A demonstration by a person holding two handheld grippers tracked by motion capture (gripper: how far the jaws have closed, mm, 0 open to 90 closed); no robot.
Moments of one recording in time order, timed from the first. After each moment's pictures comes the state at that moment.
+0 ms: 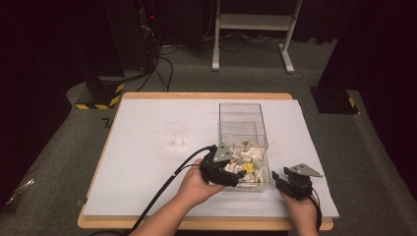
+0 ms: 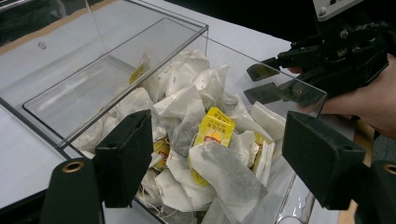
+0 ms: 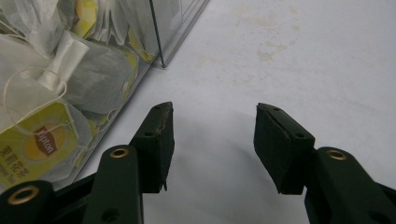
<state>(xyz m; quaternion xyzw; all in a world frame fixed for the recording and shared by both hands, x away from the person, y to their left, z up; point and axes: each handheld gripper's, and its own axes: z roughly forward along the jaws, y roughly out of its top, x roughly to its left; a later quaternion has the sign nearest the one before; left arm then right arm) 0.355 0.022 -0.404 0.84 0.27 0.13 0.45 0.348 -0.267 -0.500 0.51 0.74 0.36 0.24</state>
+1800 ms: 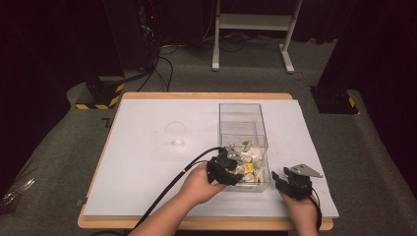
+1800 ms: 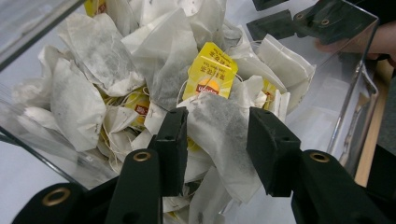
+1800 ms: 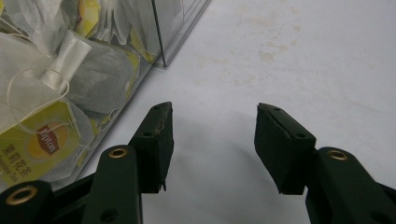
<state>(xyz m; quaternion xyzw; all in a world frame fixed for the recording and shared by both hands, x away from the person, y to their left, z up) 0.373 0.003 -0.427 0.90 0.28 0.06 0.34 0.348 -0.267 -0.500 0.51 0.74 0.36 0.24</state>
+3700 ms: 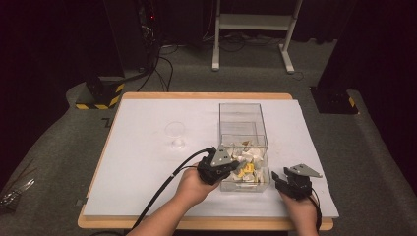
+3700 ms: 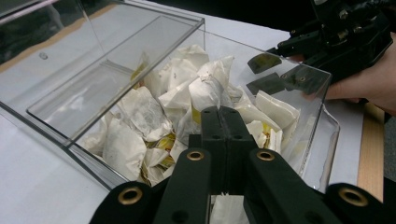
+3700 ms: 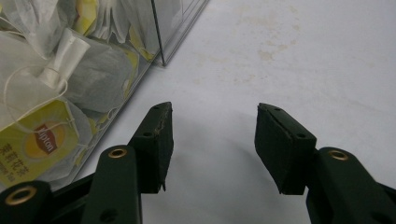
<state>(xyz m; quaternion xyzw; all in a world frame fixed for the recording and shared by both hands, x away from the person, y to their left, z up) 0.354 0.031 -0.410 0.85 0.23 0.15 0.46 0.348 -0.266 -0.500 0.51 0.75 0.36 0.24</state>
